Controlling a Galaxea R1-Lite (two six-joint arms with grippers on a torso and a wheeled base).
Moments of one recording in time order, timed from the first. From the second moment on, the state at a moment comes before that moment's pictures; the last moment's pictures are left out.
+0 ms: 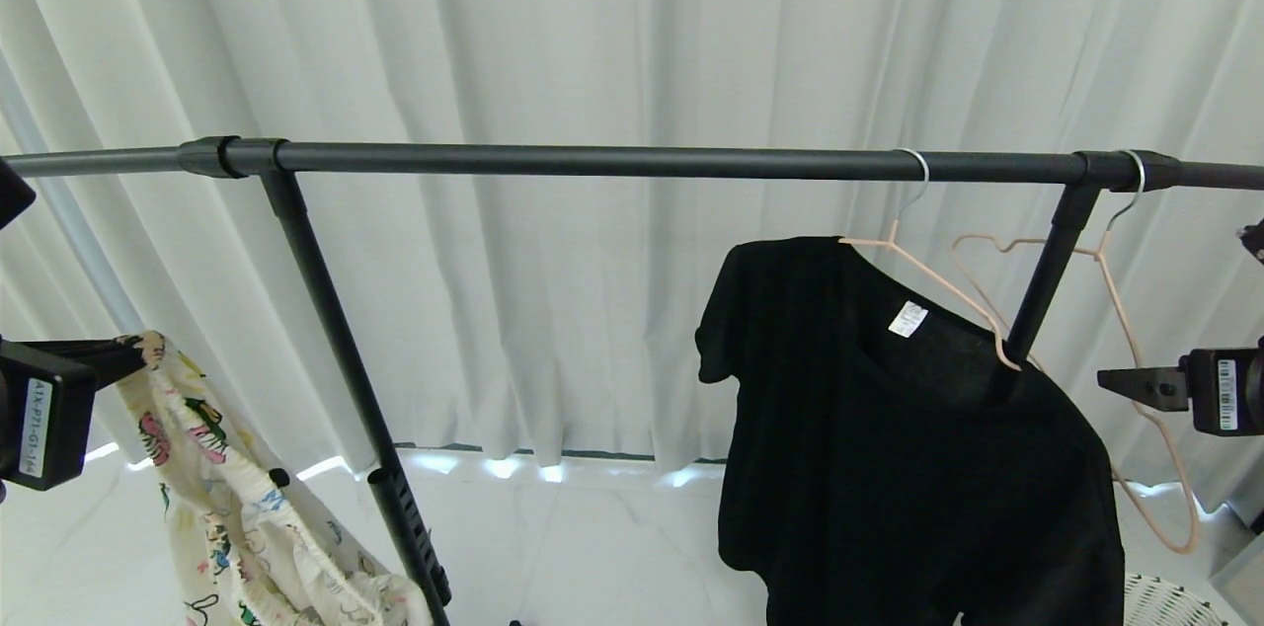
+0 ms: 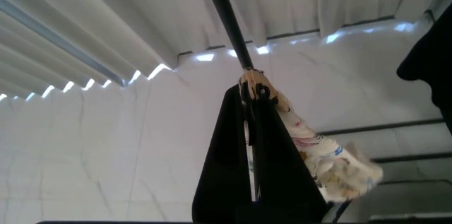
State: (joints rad) left arm -0.13 1.04 -0.94 0.38 0.15 0.26; right arm 0.13 1.24 -0.83 0.15 -0.11 0.09
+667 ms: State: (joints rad) left arm -0.13 1.05 -0.92 0.37 0.15 0.27; right arm 0.08 1.44 -0.81 -0.02 -0.05 0.05
